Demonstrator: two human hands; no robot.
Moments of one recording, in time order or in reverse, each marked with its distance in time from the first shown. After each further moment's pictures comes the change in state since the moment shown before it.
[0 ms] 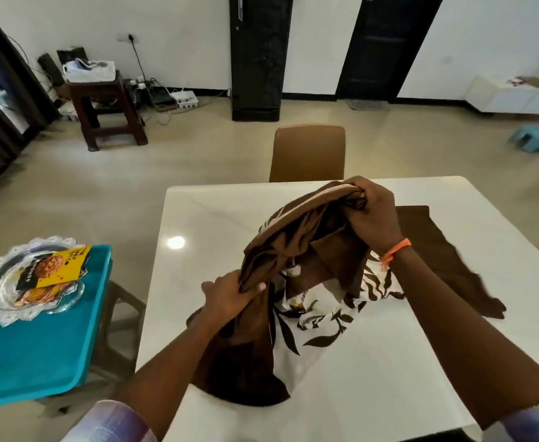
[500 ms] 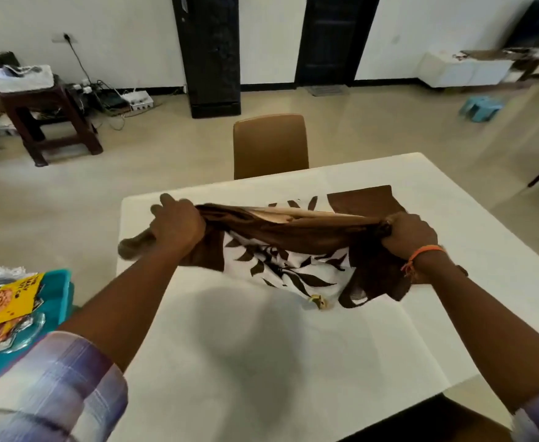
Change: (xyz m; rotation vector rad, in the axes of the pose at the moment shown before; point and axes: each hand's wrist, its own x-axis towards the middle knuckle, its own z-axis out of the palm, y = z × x) left_hand 0.094 0.077 -0.093 0.323 0.325 -0.157; right_hand -0.061 0.127 -0.082 -0.642 -0.425 0.630
